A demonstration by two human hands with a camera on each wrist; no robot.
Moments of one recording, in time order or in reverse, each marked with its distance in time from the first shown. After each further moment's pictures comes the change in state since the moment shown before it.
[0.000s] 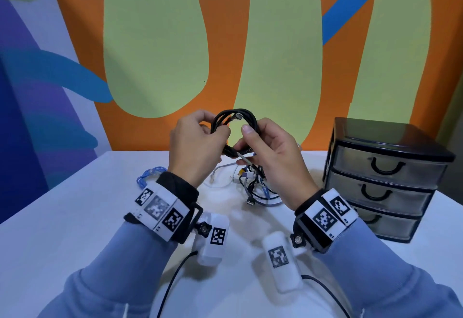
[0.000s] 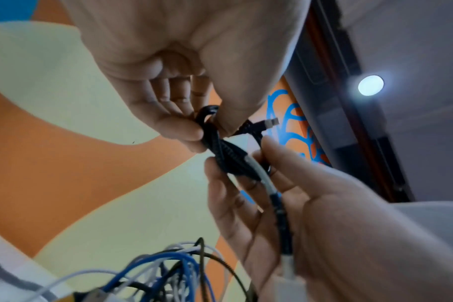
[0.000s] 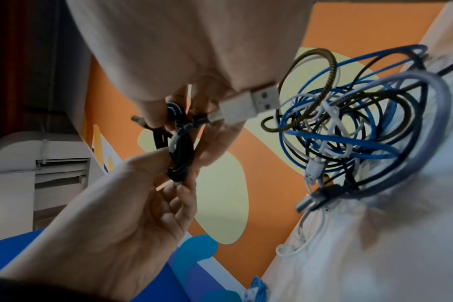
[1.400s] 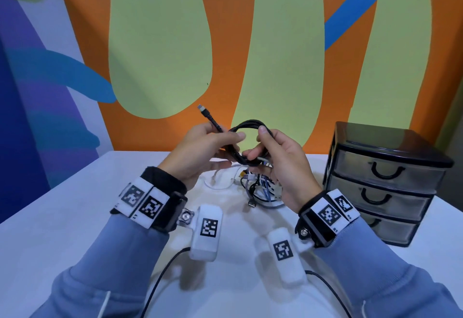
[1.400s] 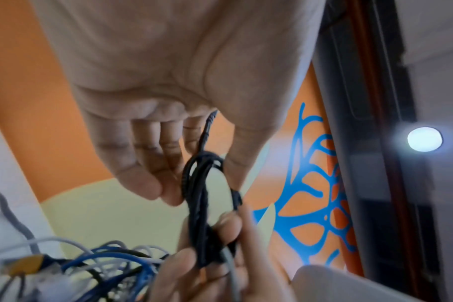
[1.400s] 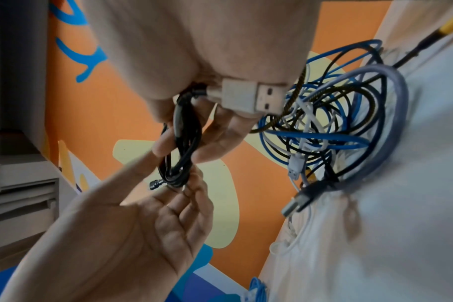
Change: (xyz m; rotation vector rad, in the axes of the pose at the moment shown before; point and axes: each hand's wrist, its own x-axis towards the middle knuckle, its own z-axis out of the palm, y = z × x) left_hand 0.002 0.006 -0.015 -0.276 -0.397 -0.319; right_hand 0.001 0.001 -0.008 0.118 0.080 0.214
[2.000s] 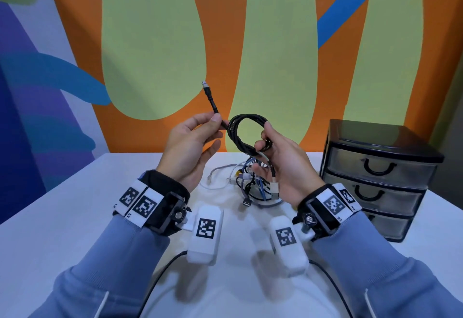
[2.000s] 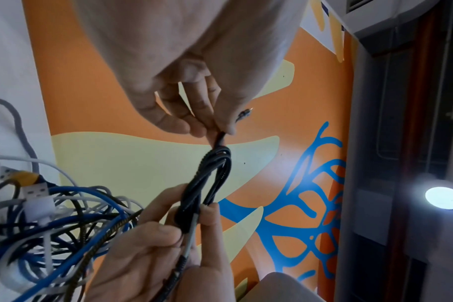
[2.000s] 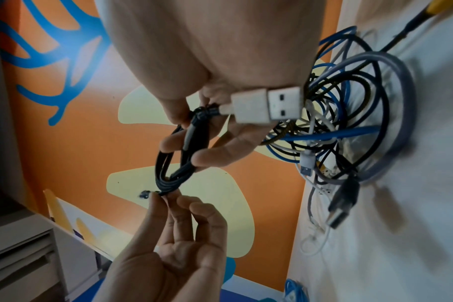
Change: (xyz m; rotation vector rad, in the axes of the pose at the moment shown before) left_hand 0.010 -0.011 0.006 -0.403 0.165 0.140; right_hand 0.008 -0.005 -0.011 0.202 0.071 0.220
